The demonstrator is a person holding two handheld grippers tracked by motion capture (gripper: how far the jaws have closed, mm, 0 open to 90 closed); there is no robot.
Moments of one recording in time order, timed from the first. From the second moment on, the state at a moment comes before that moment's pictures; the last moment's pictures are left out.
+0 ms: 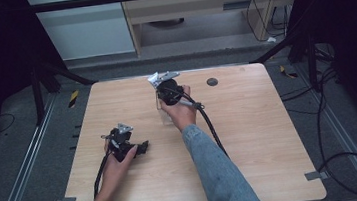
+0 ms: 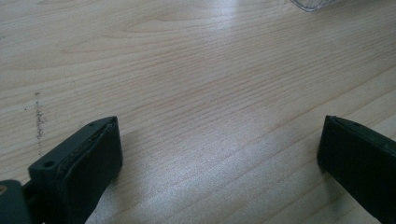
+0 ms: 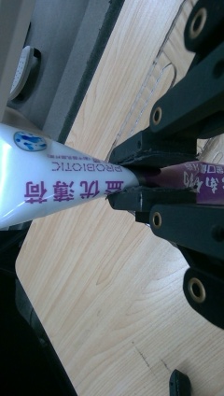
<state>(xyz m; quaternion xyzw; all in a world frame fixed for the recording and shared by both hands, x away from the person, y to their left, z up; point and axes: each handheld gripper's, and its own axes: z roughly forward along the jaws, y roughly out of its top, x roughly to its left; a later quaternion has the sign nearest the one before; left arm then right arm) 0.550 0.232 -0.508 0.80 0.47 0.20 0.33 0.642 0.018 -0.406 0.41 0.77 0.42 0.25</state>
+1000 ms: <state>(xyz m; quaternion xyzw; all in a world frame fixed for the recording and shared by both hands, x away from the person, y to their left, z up) 0.551 0.232 -0.508 0.80 0.47 0.20 0.33 0.643 0.016 -0.405 0.42 0.77 0.42 0.24</state>
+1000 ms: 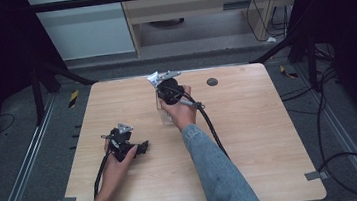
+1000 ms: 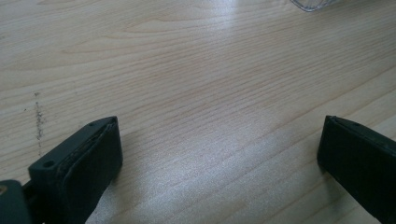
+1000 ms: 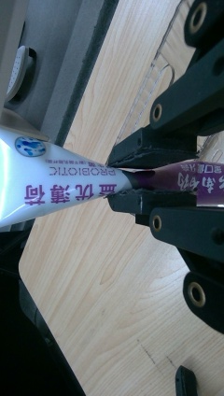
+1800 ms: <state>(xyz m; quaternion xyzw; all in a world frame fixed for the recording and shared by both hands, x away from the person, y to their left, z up) 0.551 0.231 -0.508 0.79 0.47 0.20 0.33 0.638 0.013 -0.402 0.42 0.77 0.43 0.23</state>
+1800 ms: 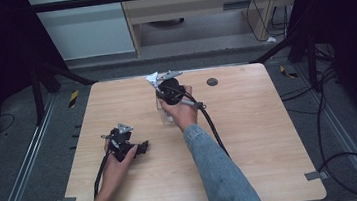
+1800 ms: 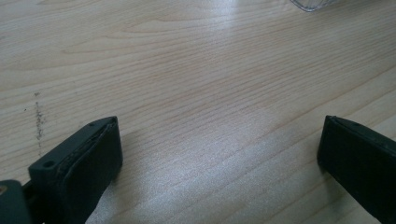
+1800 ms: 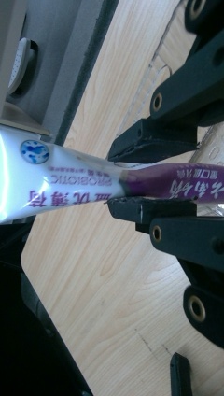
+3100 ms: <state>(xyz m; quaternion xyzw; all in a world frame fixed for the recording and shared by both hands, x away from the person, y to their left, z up) 0.551 0.232 -0.508 0.79 0.47 0.20 0.33 0.626 0.001 -0.383 0.40 0.77 0.44 0.23</state>
